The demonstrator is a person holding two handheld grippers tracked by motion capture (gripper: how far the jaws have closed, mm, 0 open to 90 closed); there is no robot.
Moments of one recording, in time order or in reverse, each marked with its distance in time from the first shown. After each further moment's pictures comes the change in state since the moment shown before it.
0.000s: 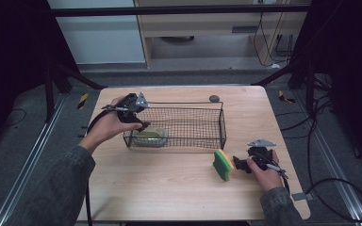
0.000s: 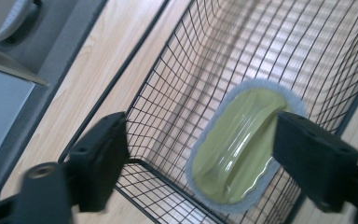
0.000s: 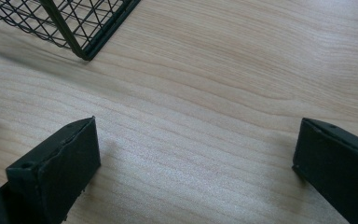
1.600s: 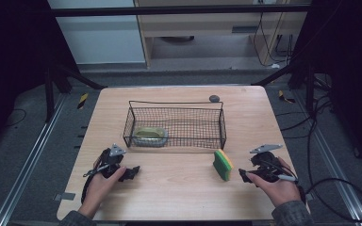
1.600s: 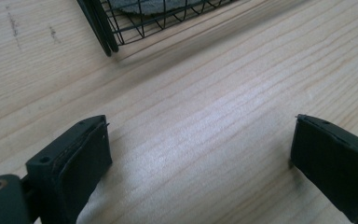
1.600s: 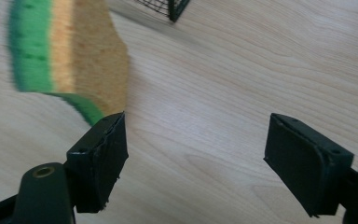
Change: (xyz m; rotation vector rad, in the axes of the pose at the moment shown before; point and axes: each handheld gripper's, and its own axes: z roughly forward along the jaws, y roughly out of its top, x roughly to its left) left arm -0.113 -0.153 0.029 -0.085 -0.007 -0.568; right arm 0.042 0.024 -0.103 0.204 0.020 -0.080
